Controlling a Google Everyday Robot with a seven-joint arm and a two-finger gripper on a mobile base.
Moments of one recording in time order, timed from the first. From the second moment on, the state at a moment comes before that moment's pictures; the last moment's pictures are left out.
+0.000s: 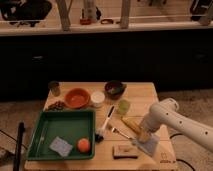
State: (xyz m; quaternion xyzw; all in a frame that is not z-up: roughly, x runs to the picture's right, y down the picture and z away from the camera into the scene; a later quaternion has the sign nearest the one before) arm 0.219 0.251 0.808 -0.32 -0.06 0.12 0.94
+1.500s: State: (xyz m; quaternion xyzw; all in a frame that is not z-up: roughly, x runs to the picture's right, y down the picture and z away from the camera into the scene) arm 0.177 0.230 0.838 -0.33 -0.08 0.12 0.93
